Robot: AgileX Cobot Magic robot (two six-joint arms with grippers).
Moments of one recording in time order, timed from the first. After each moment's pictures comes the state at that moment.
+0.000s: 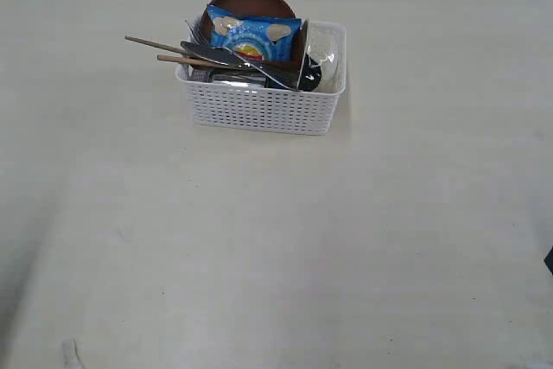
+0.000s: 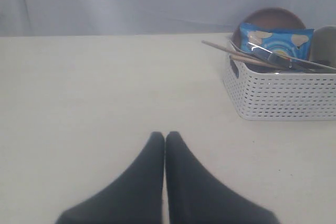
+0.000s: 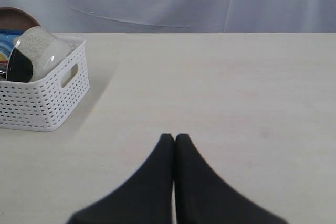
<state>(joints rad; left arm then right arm) -0.13 0.00 0.00 -0.17 0.34 0.11 0.09 0.01 0.00 -0.04 0.35 0.08</state>
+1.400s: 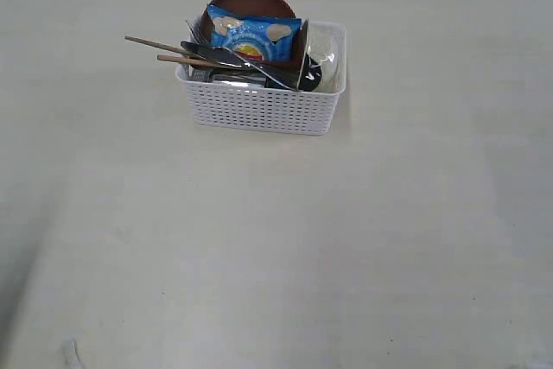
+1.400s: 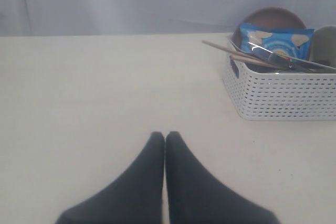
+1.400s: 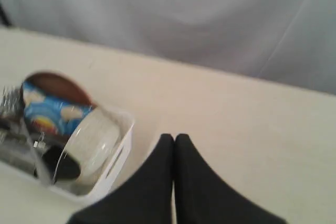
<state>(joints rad) -0.13 0.00 0.00 -0.17 0.34 0.11 0.28 1.14 -1.04 -0.02 0.54 -0.03</state>
